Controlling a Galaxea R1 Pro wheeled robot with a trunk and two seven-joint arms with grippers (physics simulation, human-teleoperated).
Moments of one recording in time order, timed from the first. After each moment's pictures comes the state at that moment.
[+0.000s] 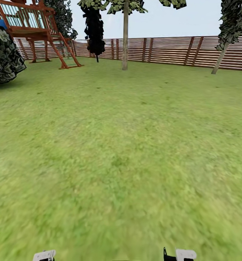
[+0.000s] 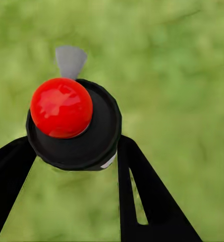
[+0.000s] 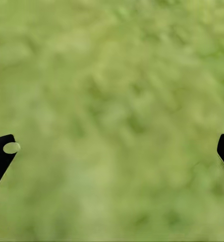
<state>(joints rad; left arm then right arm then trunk) -0.37 0.20 0.05 -0.07 0.18 -0.38 -0.17 -0.38 0.01 -0.03 -0.03 0.11 -0.64 -0.25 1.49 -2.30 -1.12</state>
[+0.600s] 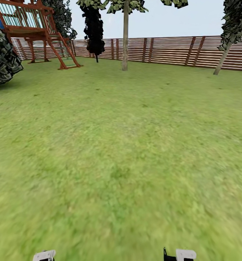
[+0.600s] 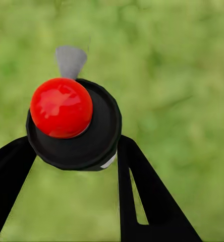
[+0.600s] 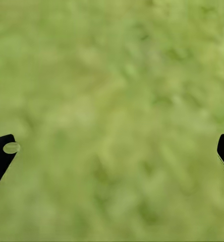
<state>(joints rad) -0.37 0.20 0.05 -0.07 0.18 -0.38 -0.17 -0.38 0.01 -0.03 -0.03 0.11 -0.64 -0.24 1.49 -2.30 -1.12</state>
